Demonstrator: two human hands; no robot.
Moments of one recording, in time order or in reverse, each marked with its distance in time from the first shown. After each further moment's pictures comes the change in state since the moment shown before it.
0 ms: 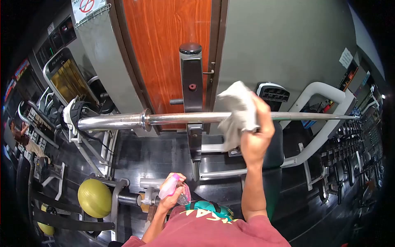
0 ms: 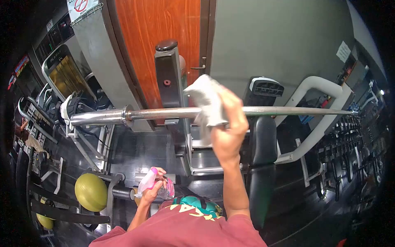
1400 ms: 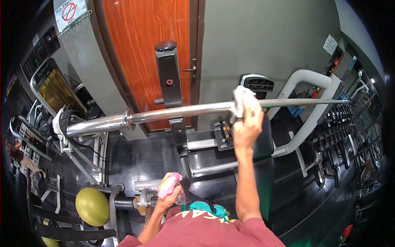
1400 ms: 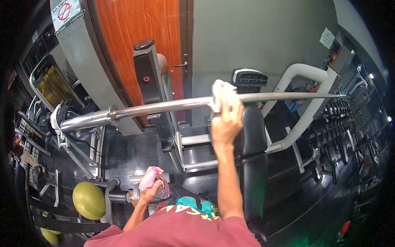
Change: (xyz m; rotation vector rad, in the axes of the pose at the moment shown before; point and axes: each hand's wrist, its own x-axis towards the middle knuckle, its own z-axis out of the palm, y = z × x) left_hand -0.001 -0.002 0.016 0.091 -0.096 -0.046; right_hand -0.039 0.059 -0.027 -0.707 0.055 0.066
